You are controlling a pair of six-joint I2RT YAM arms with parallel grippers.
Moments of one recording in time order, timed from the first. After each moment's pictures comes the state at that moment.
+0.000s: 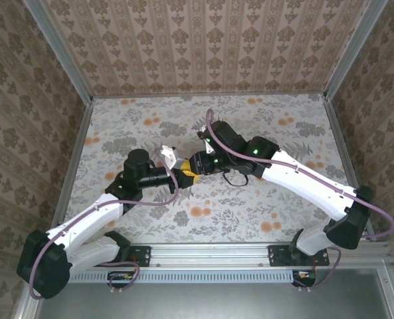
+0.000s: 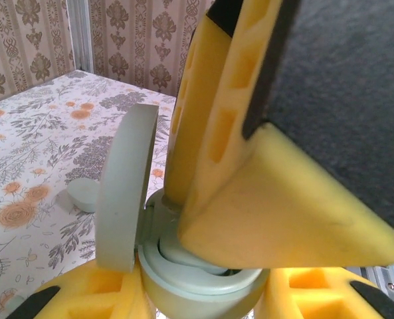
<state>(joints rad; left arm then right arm) -0.63 1.01 0.57 0.22 0.73 -0.01 0.89 1.47 1.51 -0.85 -0.06 0.63</state>
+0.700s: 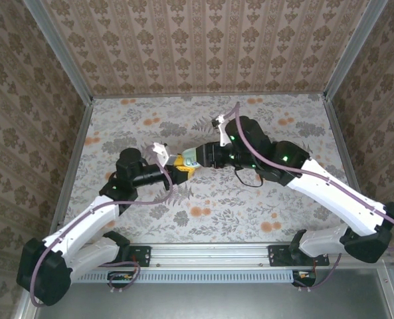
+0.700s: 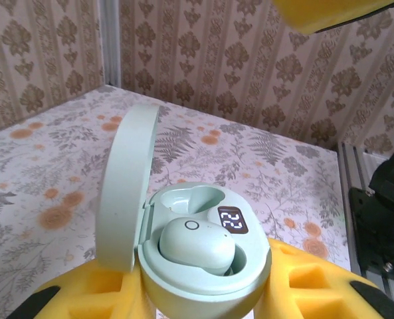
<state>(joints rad) -0.55 0.95 0.56 0.21 0.74 -0.02 0.87 1.29 1.48 -0.75 -0.01 0.62</state>
